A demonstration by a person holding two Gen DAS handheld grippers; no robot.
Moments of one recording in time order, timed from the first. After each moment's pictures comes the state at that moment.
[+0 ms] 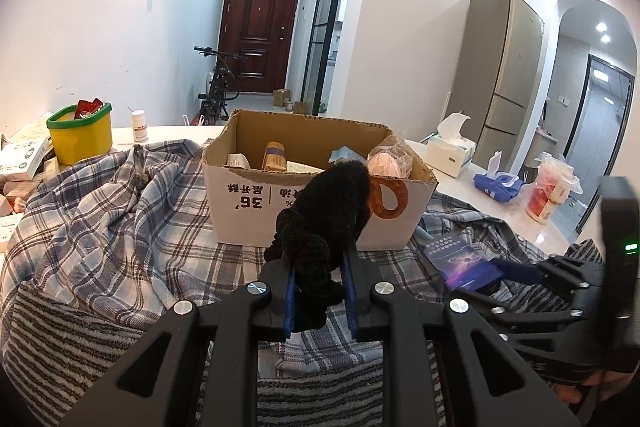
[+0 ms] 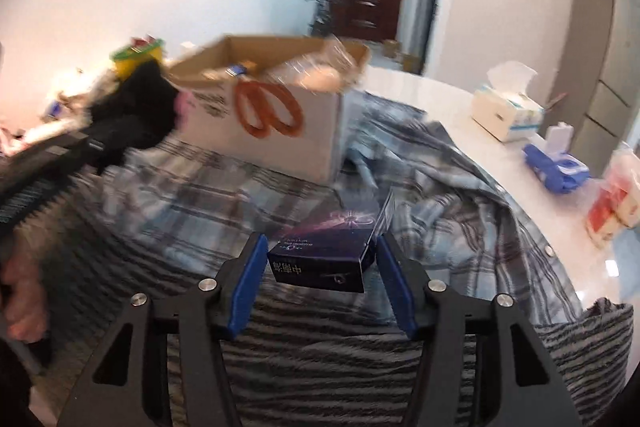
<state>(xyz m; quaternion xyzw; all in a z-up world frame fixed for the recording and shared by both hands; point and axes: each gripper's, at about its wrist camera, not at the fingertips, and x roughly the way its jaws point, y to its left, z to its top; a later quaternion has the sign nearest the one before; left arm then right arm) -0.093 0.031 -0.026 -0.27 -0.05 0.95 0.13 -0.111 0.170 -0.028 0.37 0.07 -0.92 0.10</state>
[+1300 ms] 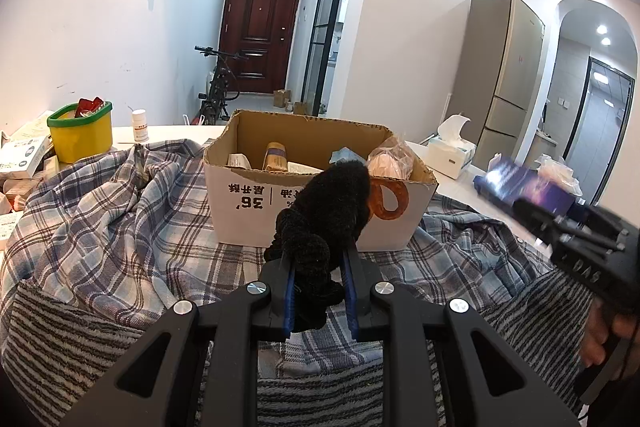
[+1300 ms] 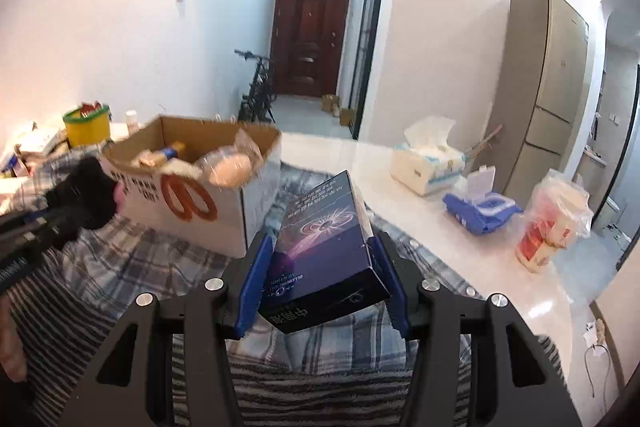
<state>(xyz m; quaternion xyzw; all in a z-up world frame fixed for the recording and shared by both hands) -0.093 0.029 -0.025 -0.27 -0.06 0.95 0.13 -0.104 0.203 0.025 0.25 0.07 -0.97 0.00</state>
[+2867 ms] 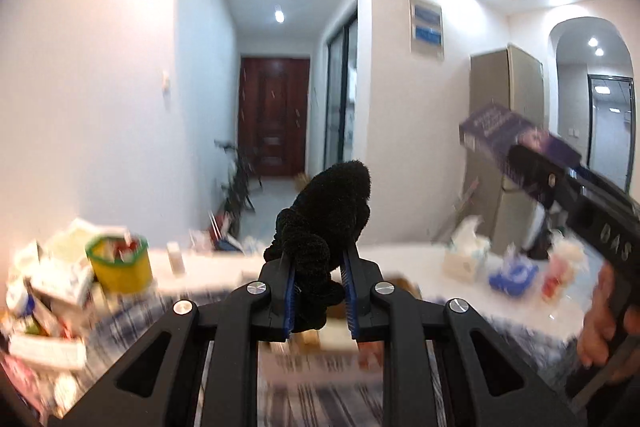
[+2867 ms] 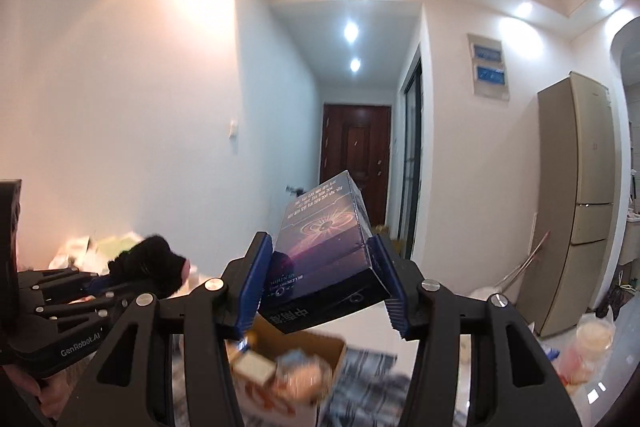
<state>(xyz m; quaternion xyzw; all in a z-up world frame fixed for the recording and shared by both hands) -0.108 0.016 0.108 -0.10 -0.01 0.99 0.07 -0.097 0.164 0.153 0.01 0.03 -0.99 0.10</state>
